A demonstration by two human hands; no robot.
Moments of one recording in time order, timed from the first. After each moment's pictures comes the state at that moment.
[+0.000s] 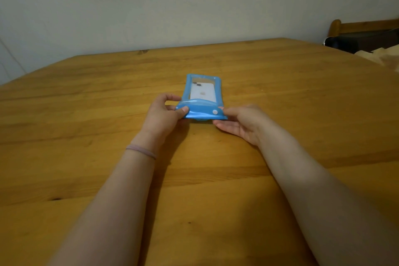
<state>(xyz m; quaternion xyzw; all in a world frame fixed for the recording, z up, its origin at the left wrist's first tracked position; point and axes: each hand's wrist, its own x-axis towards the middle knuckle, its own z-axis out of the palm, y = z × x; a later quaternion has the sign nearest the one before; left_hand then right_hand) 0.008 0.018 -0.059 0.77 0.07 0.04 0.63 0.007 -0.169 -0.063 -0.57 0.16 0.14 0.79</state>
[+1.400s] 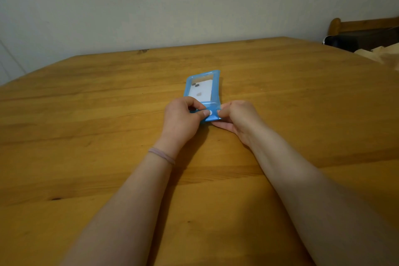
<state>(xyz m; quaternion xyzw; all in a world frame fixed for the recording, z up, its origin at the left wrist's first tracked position) 0.002 -0.015 -0.062 0.87 -0.02 0.12 0.48 0.010 -0.154 -0.068 -0.61 0.12 0.06 0.78</state>
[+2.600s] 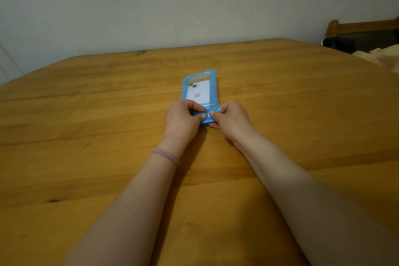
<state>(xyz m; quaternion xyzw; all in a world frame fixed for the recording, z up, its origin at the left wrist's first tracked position) 0.008 -0.019 -0.070 0.87 0.00 0.12 0.47 0.012 -0.139 -0.085 -0.79 0.07 -0.07 0.61</state>
